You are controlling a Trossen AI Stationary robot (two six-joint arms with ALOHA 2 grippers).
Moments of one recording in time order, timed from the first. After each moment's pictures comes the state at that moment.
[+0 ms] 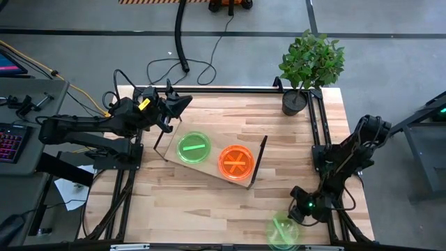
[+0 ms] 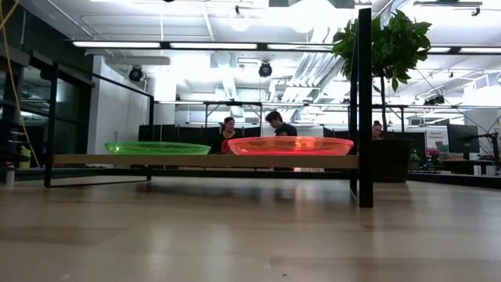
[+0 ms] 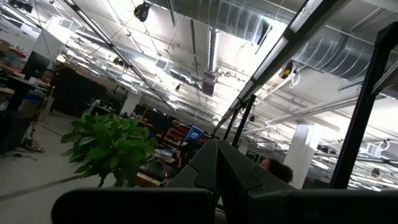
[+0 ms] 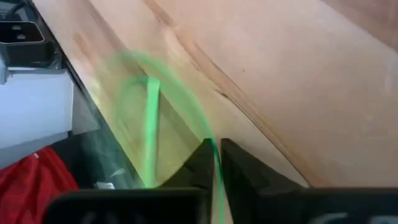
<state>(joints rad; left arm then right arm) 0.10 0.96 0.71 0.73 -0.13 -0.39 1.09 1.54 0.39 0.24 0.30 1.93</state>
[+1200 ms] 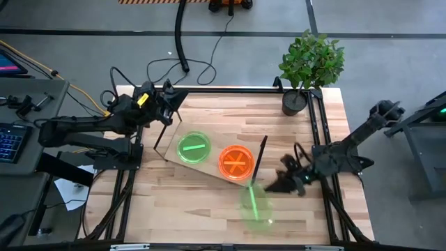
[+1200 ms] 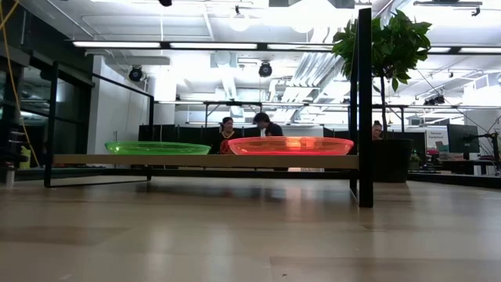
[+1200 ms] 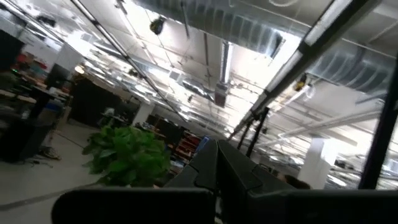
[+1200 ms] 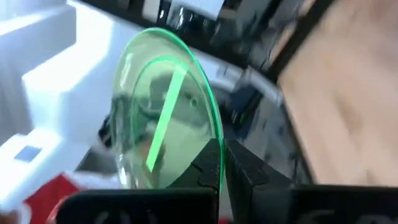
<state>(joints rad) 0.17 0.95 0.72 0.74 -0.14 -0.42 0.66 1.06 0.57 0.49 0.29 1.19</state>
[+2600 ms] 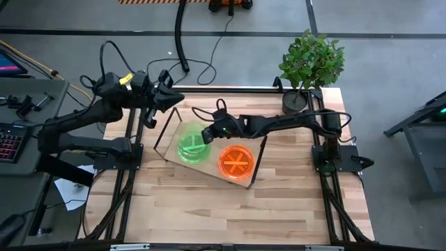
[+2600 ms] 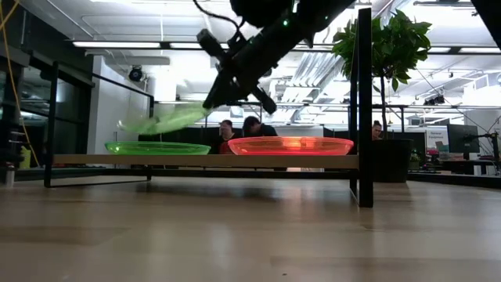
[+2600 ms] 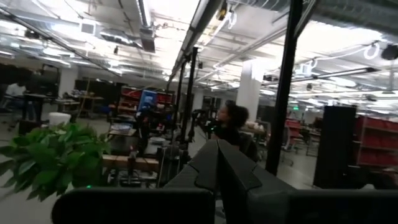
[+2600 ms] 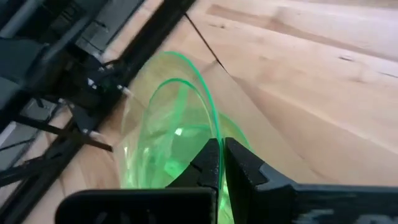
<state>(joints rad) 0.33 0.92 1.02 0.28 0.44 -0.30 -0.08 1.96 1.44 -0.11 0.22 0.82</state>
